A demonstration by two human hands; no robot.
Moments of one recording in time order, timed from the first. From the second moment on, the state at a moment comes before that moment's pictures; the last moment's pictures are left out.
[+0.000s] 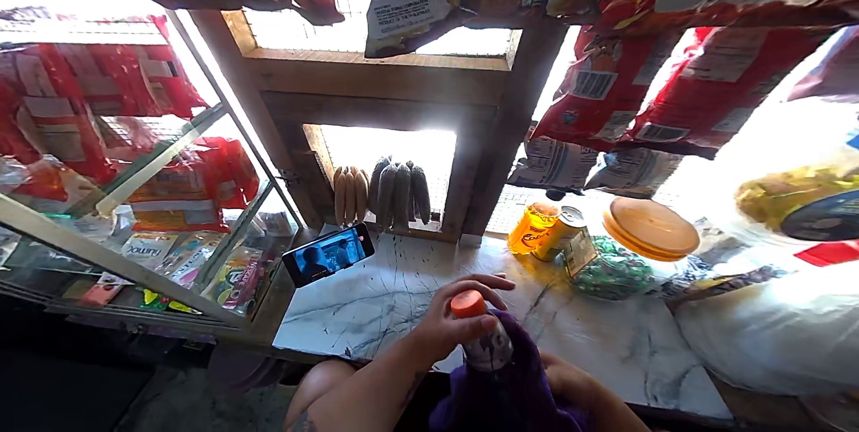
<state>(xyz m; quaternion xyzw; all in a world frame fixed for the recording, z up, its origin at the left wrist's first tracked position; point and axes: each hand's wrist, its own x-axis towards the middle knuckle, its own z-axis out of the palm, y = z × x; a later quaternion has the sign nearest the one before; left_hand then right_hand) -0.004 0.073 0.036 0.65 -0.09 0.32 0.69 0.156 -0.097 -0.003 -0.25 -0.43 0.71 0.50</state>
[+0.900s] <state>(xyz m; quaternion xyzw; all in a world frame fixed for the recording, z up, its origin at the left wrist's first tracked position) -0.001 0.070 0.037 0.51 0.01 0.57 0.65 0.127 -0.086 0.006 -0.68 -0.54 0.11 0.48</state>
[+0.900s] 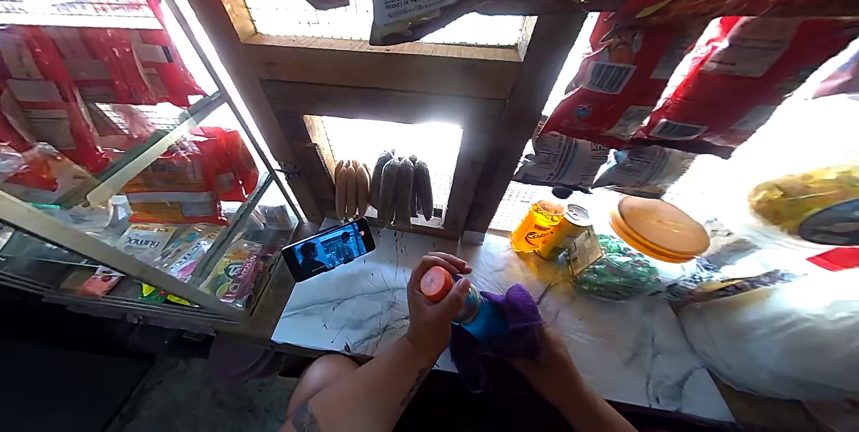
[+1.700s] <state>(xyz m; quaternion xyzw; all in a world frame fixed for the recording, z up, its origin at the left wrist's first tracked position) -0.002 0.040 0.033 0.68 -0.16 0.47 0.55 0.141 -0.086 0.003 -0.62 -0.63 0.15 0.45</state>
